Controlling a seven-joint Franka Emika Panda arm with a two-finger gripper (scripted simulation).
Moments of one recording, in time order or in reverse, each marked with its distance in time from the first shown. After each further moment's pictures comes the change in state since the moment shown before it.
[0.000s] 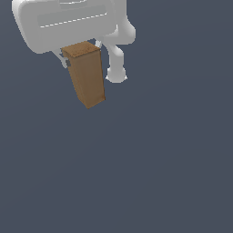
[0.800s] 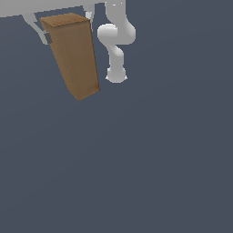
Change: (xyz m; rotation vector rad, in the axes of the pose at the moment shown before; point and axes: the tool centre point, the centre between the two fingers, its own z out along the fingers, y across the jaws) arm 0.013 0.024 -0.060 0.000 0.000 0.000
